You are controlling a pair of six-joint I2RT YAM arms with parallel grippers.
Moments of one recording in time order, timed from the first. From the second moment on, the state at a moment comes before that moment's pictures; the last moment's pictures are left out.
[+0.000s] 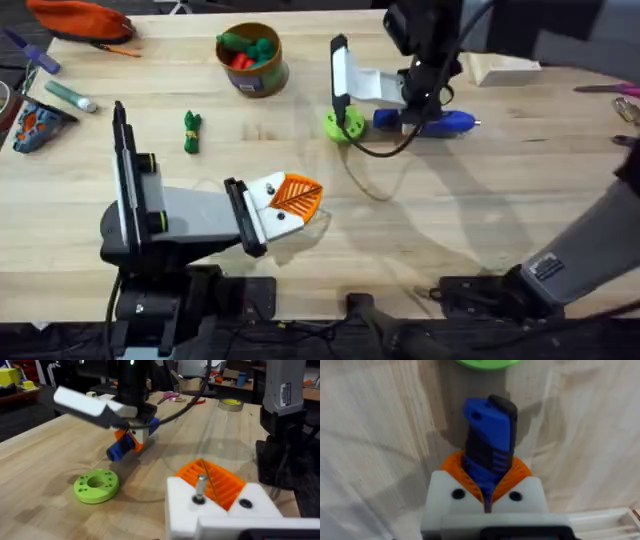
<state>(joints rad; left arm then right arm) 0.01 0.01 0.01 -0.13 1.19 0.08 0.40 1.91 1.38 -0.95 0.16 -1.18</state>
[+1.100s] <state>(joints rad) 0.01 0.01 0.01 -0.13 1.19 0.08 0.43 1.87 1.40 -0.95 0.24 -1.13</state>
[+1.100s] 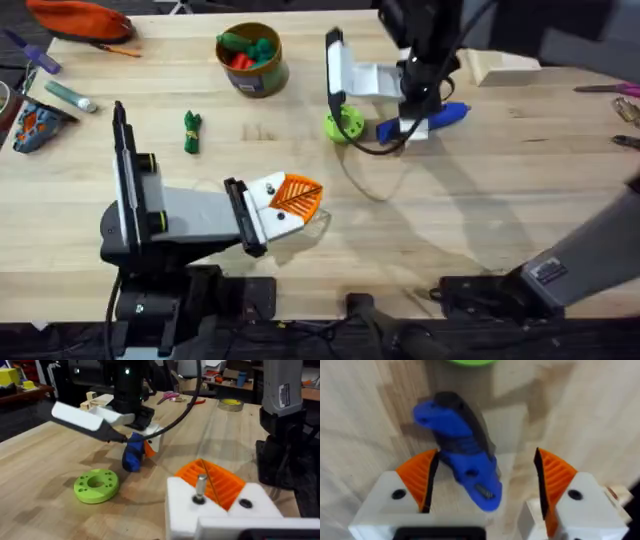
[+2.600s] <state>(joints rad) 0.01 0.01 0.01 -0.13 1.19 0.08 0.44 0.63 0.94 -0.88 0.14 0.02</state>
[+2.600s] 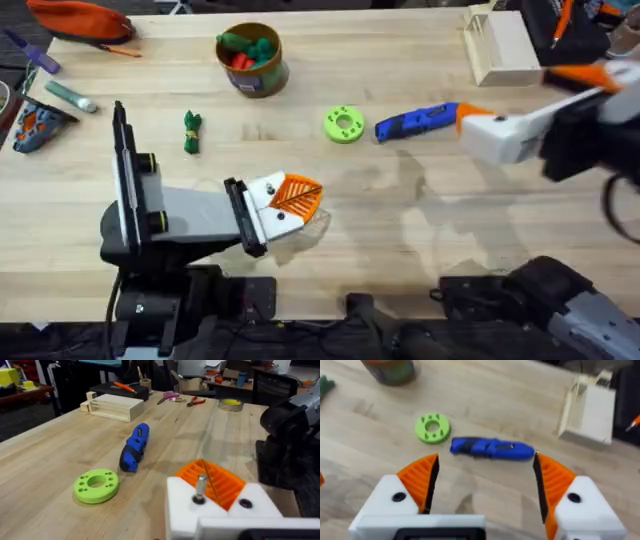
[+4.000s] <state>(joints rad) 0.01 0.28 0.79 -1.02 0.56 0.11 0.44 0.63 0.85 -0.78 0.14 0.08</state>
